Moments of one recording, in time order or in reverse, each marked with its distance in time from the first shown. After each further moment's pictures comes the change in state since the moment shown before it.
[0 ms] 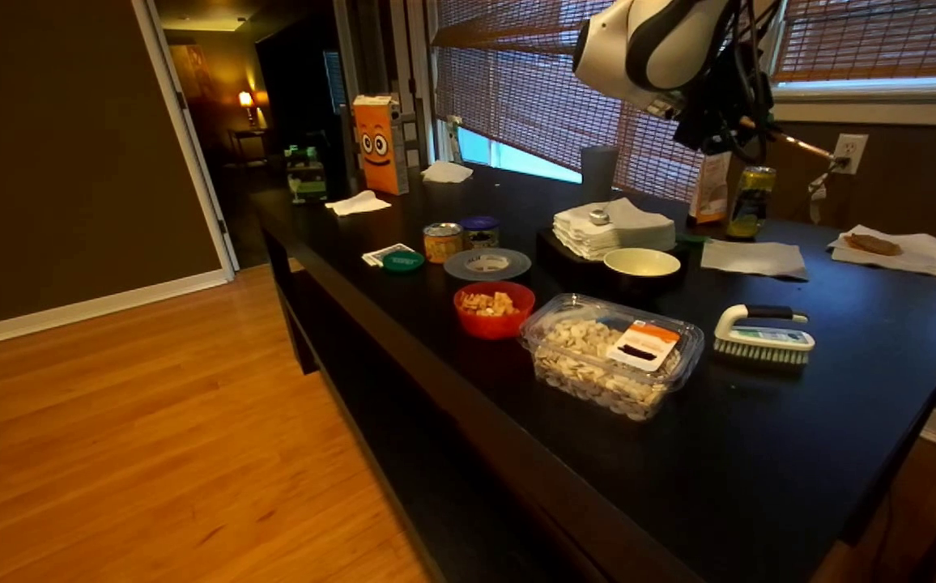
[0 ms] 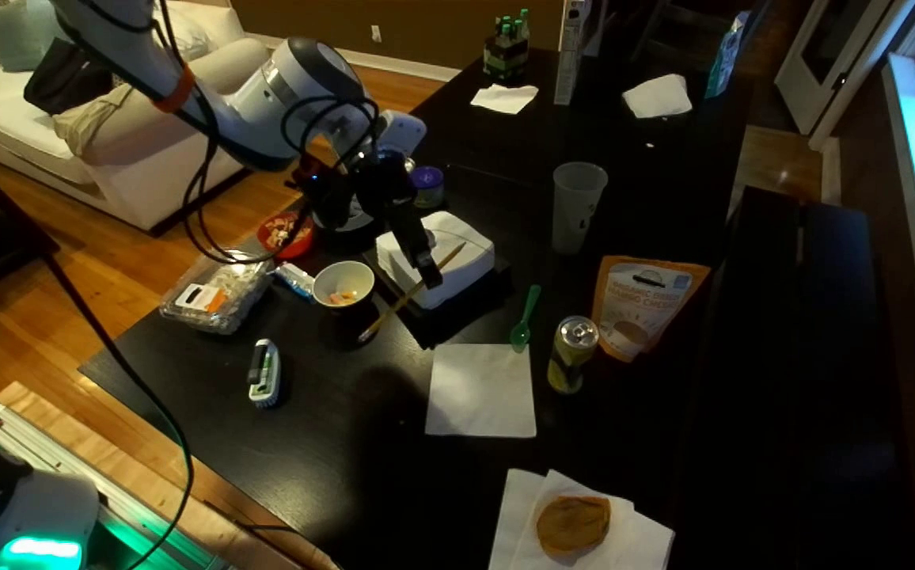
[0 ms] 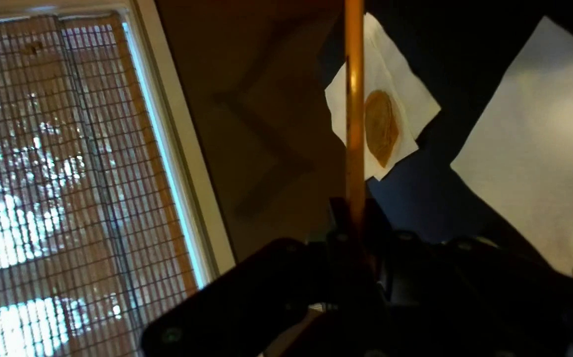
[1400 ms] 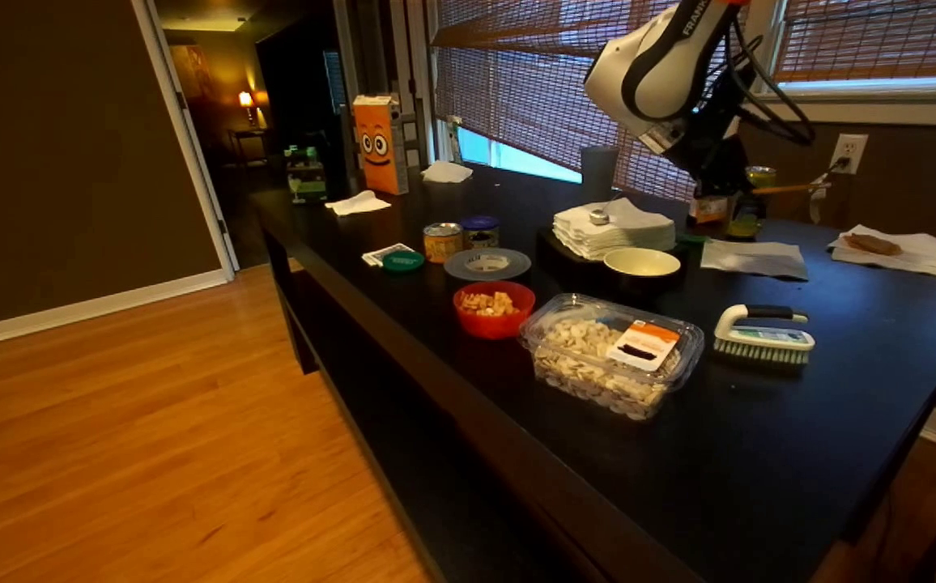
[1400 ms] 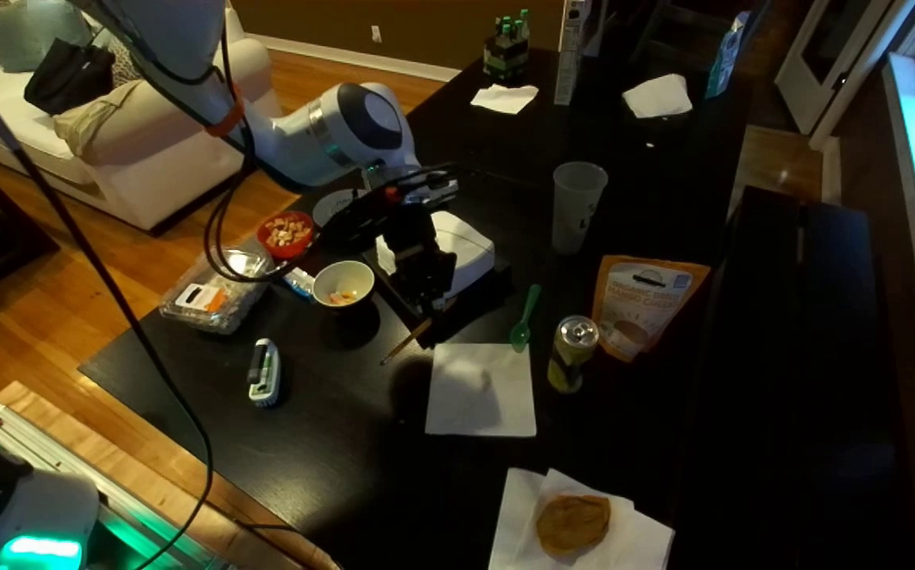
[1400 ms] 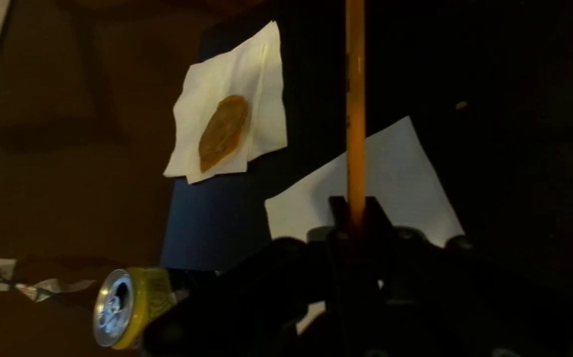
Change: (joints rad) arm -0.096 0.128 0.012 0.078 0.219 0.202 -0.747
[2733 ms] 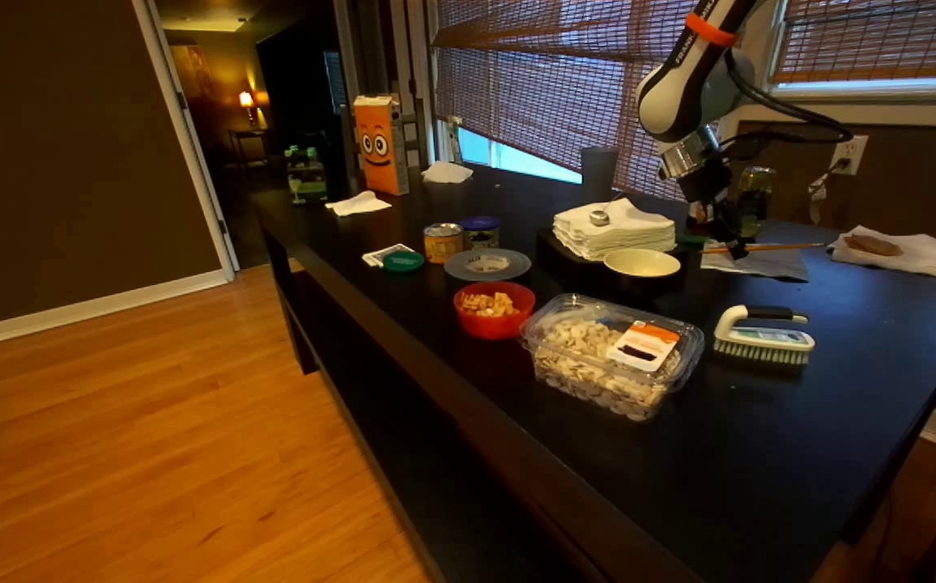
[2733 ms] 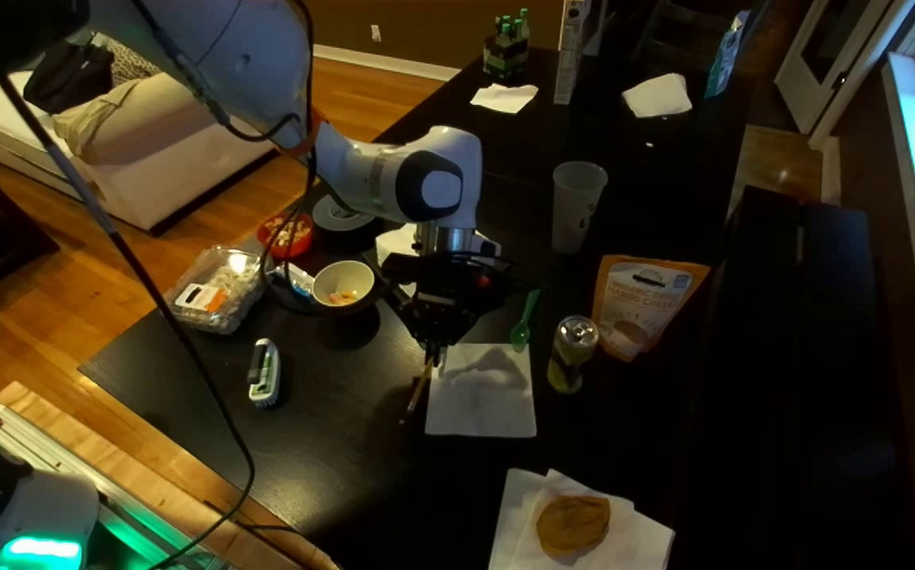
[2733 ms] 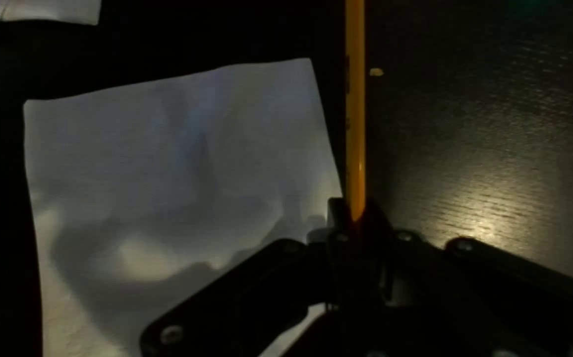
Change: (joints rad) arm -0.177 0.157 0.005 0.121 0.452 0.155 -0.776
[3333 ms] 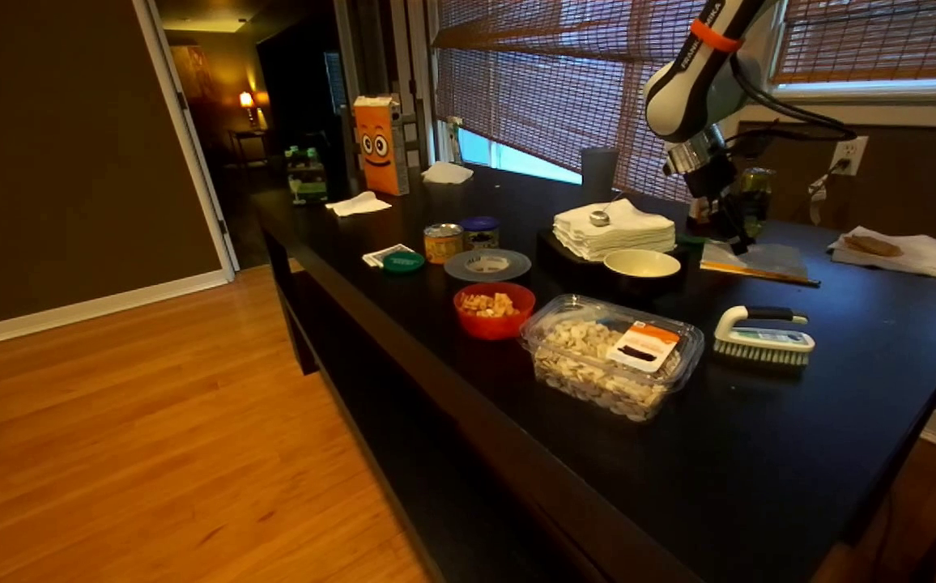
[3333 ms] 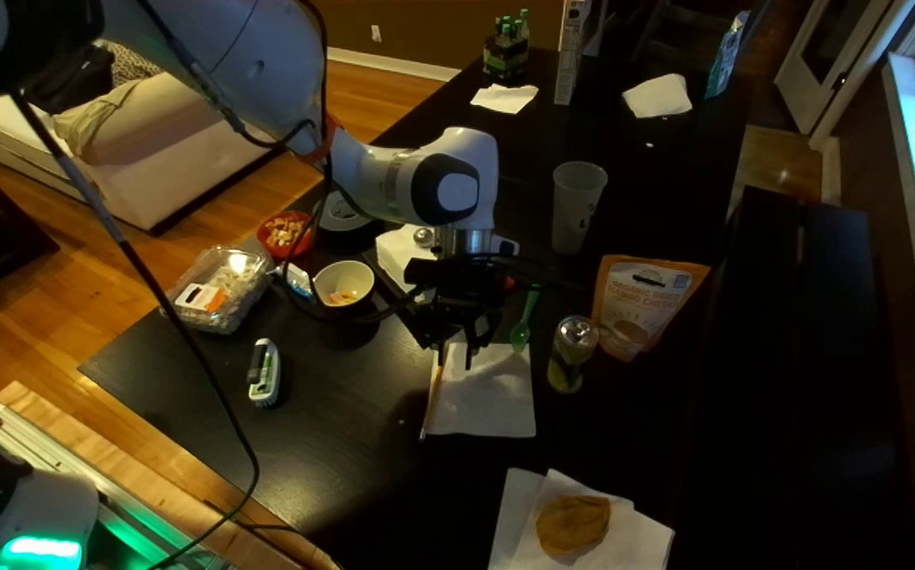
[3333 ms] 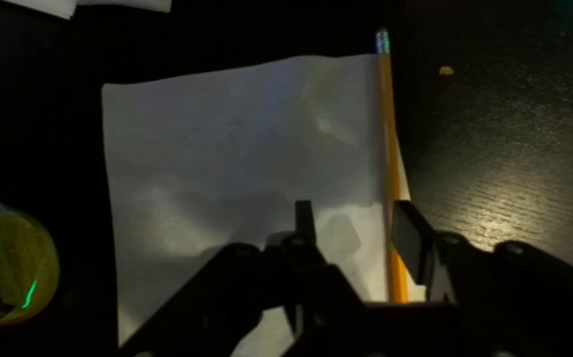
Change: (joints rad) arm -0.009 0.022 -0.032 0.048 -0.019 0.030 -0.068
